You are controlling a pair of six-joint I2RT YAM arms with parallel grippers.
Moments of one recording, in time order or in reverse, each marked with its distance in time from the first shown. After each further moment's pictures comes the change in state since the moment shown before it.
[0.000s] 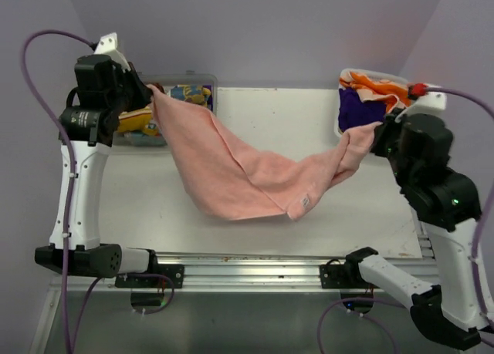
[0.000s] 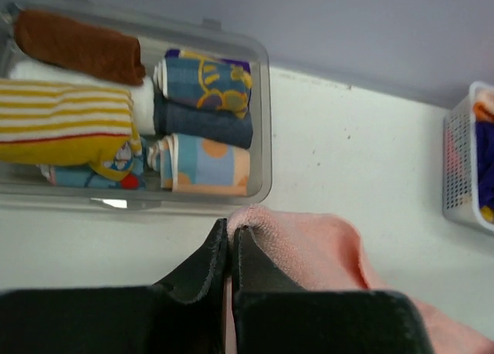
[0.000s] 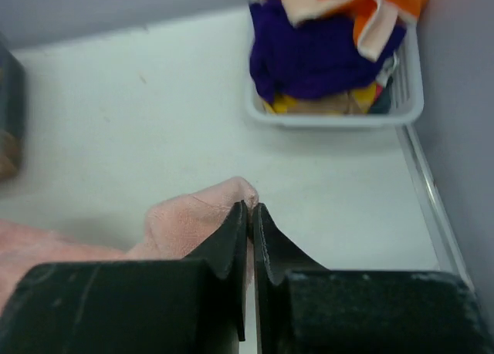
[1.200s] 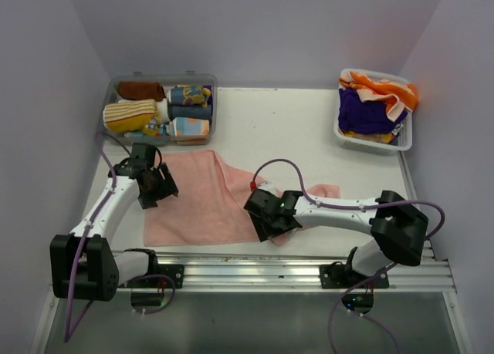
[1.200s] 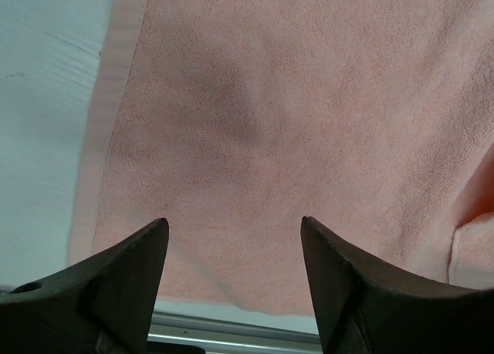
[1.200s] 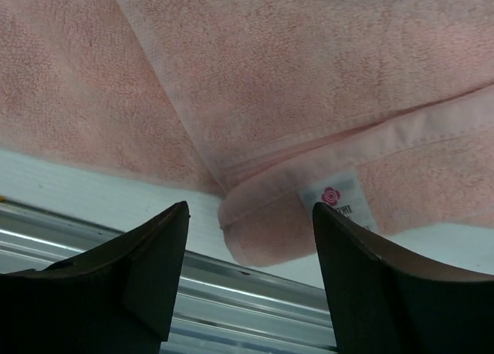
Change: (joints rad) left arm 0.000 -0.152 -1.020 0.047 -0.058 -0.223; right arm 0.747 0.551 -0.737 0.273 -0.222 0.412
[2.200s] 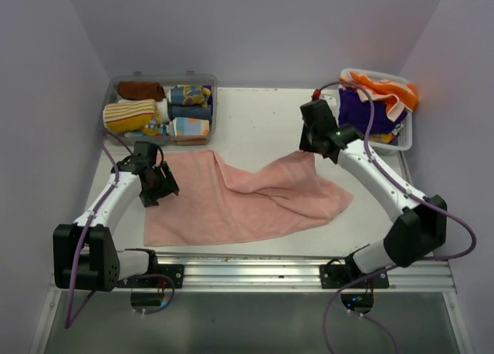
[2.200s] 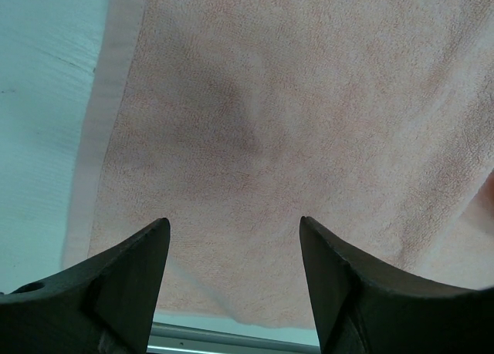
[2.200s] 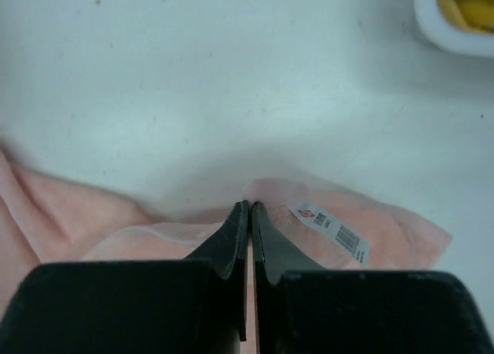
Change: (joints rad) left arm 0.000 0.064 0.007 0.038 -0.010 -0.014; right arm -0.591 -0.090 0.362 -0.007 0.132 -0.169
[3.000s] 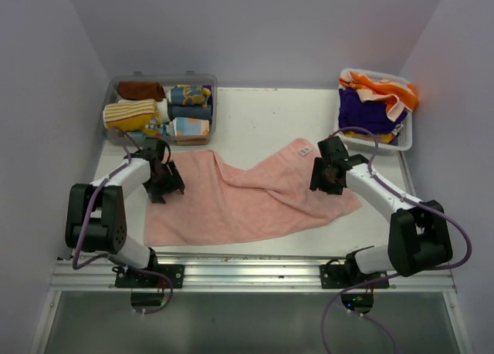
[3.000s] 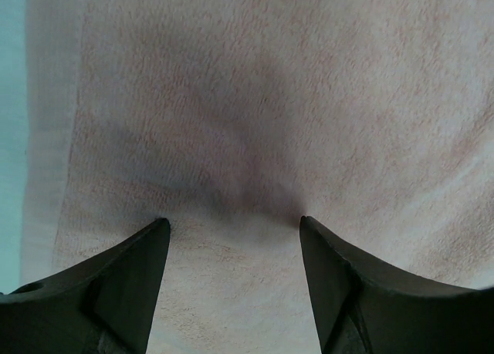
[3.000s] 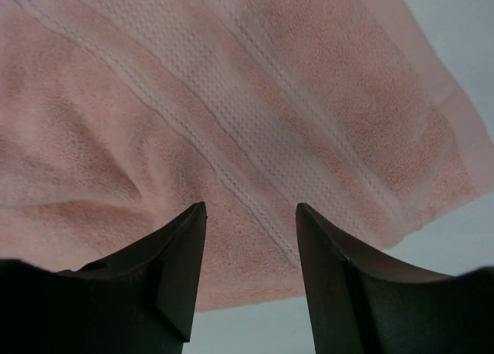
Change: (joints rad) left arm 0.000 0.240 0.024 0.136 0.031 0.002; right arm -0.209 -0.038 -0.391 0.068 -0.218 -0.033
